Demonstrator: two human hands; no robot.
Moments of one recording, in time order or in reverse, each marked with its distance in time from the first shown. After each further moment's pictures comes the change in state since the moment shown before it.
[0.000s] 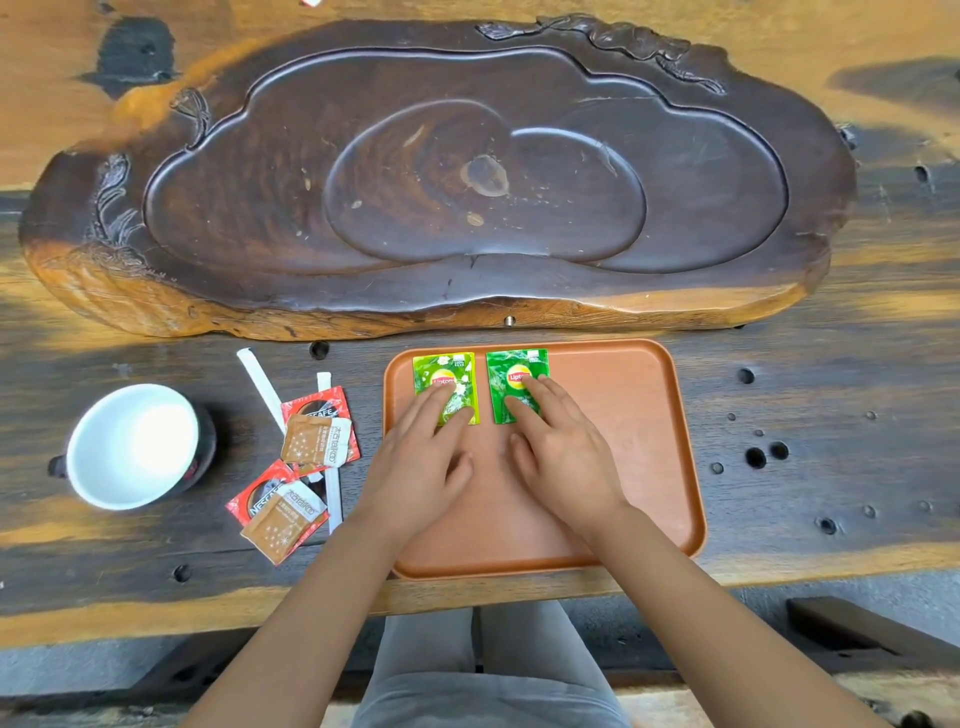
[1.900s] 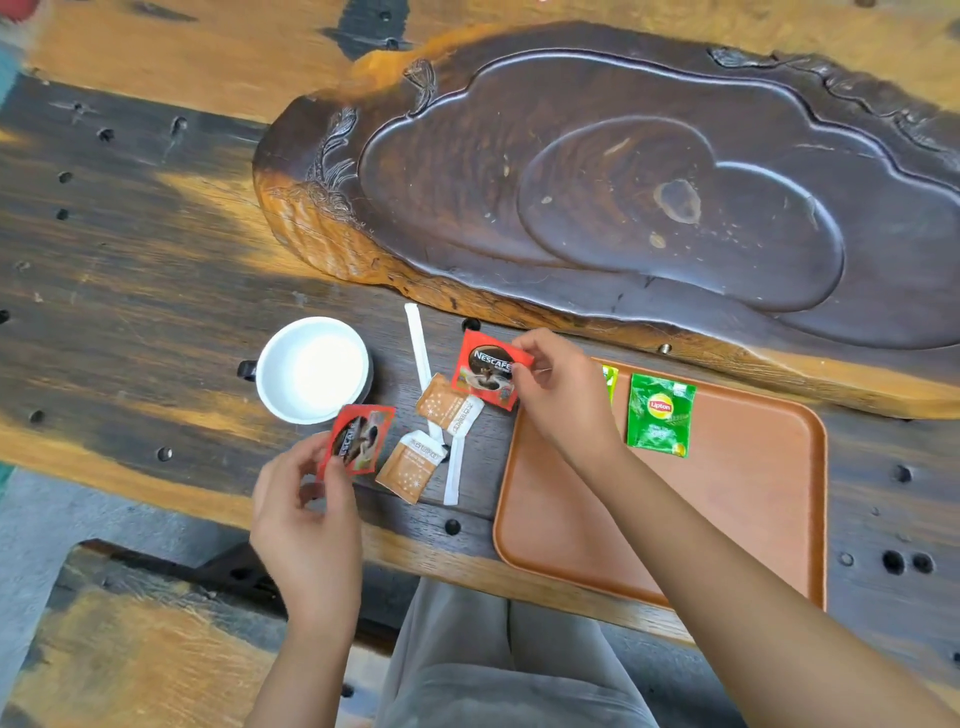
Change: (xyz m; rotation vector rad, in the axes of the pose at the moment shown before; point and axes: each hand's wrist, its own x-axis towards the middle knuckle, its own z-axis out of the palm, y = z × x) left_hand -0.128 -0.047 -0.068 -0.520 0.983 -0.900; right_hand 0.082 -0.126 -0.005 0.618 -0.050 -0.026
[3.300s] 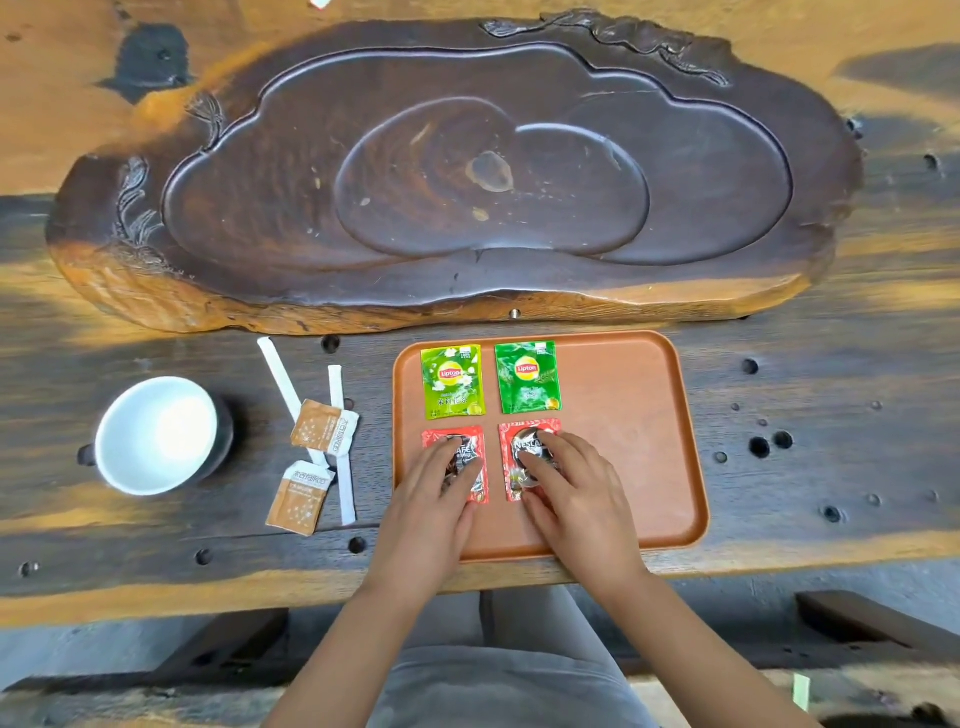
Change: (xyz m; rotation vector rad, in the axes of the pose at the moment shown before) left_hand -0.076 -0.002 0.107 0.453 -0.920 0.916; right_hand -0.145 0.108 -0.054 -0.554 0.125 -0.021
